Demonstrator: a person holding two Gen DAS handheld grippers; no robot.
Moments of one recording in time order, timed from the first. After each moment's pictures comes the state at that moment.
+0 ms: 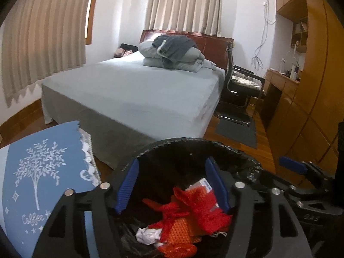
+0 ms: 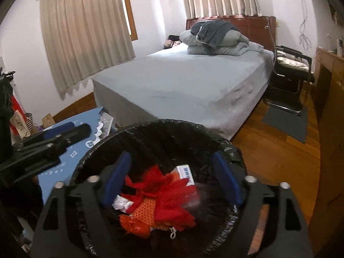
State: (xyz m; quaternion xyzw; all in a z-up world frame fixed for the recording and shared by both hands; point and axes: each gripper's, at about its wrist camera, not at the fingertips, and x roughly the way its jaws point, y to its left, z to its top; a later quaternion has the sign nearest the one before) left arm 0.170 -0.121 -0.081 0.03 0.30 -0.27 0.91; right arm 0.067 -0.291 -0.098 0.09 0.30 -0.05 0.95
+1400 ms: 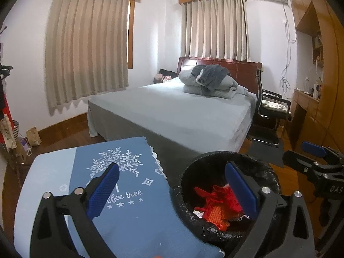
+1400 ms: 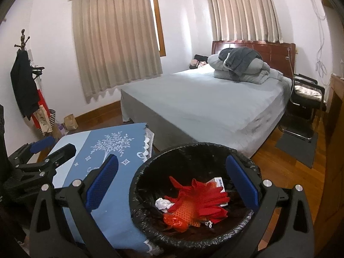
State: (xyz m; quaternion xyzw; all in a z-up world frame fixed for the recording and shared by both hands) left arm 0.050 -0.007 0.001 0.03 0.22 -0.15 0.96; right arm -0.002 -0.200 0.000 0.05 0.25 0.03 0.97
